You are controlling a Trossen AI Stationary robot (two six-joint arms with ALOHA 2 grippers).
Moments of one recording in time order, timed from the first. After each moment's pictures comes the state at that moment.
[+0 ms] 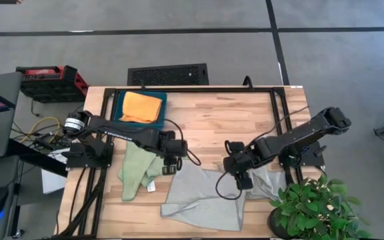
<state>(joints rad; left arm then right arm) -0.12 1.70 1.23 -0.78 -0.09 -0.17 0.37 1.47 1.06 -0.83 0.04 0.22</state>
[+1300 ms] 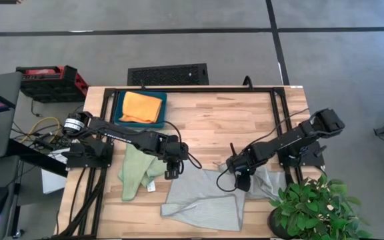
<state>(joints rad) -0.14 1.70 1.20 -0.66 -0.03 -0.19 0.31 1.56 0.76 -0.61 -0.23 0.66</state>
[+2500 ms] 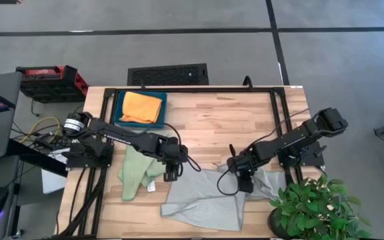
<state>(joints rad) -0.16 1.70 1.20 -0.67 -0.02 -0.20 0.33 1.51 0.76 -0.58 -0.26 0.51</state>
